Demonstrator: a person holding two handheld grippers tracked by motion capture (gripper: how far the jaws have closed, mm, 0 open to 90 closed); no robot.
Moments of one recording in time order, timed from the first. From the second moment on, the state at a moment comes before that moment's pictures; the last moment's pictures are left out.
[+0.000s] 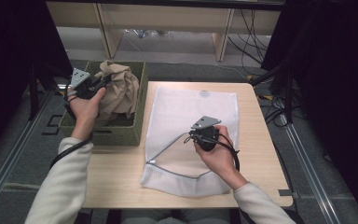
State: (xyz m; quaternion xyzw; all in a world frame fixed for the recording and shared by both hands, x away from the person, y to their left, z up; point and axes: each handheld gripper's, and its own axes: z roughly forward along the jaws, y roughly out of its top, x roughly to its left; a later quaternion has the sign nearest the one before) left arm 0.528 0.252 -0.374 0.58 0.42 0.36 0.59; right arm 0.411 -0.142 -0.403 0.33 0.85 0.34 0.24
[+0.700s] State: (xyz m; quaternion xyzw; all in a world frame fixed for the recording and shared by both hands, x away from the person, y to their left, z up) left arm 0.485 0.244 -0.315 0.55 0.36 0.38 0.65; right arm 0.411 -0.144 -0.401 0.33 0.84 0.35 0.25
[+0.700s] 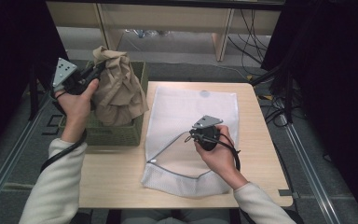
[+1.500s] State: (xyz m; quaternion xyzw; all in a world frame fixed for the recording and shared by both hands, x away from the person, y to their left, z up) left arm 0.421 0.220 -0.252 0.54 0.25 0.34 0.73; right arm 0.411 -0.145 -0.402 0.34 0.84 0.35 0.24
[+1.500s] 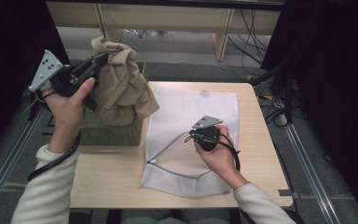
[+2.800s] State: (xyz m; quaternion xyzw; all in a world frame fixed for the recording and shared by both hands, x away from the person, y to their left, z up) left arm 0.308 0.147 -0.216 0.60 0.04 0.18 0.78; right arm 0.410 -0.150 -0.399 0.36 0.83 0.35 0.22
